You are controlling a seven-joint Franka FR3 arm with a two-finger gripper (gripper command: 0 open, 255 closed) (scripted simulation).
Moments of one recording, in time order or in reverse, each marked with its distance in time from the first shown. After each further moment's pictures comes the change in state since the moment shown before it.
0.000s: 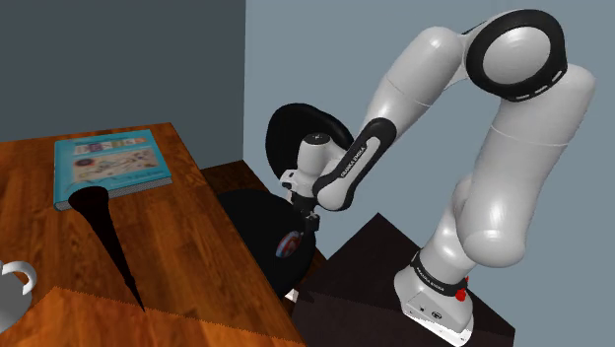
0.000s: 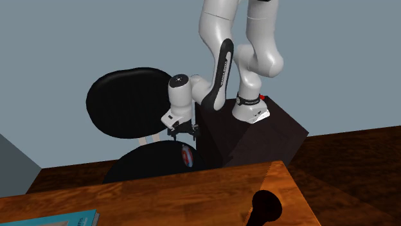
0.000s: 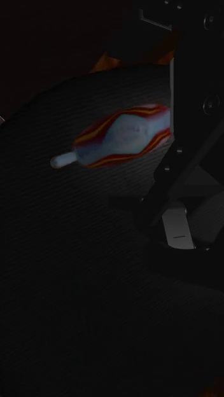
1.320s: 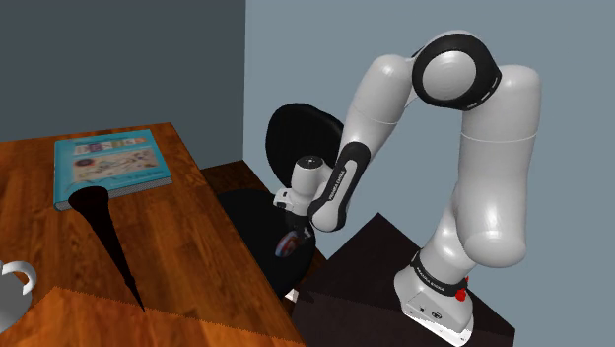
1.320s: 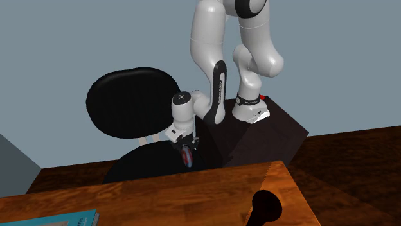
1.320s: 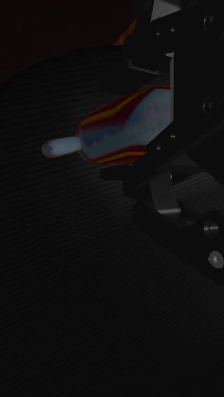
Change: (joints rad) arm 0.017 0.238 0.007 0.060 -0.024 0.197 -0.029
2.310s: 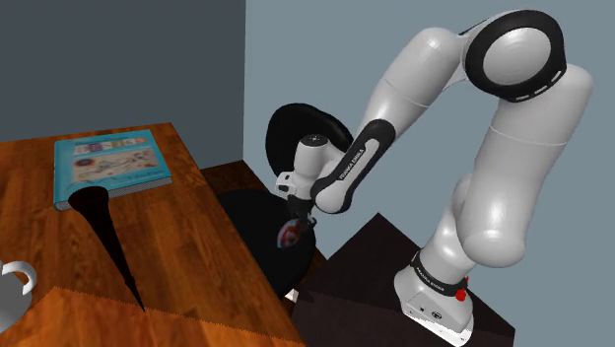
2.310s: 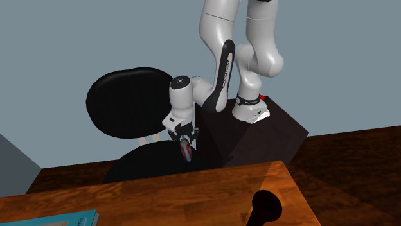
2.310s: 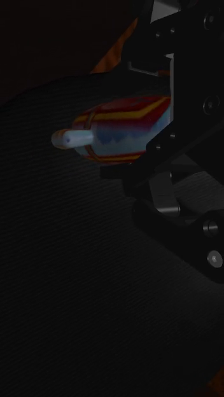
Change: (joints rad) arm -0.020 -0.230 0.027 -0.050 0.024 -0.182 -0.028
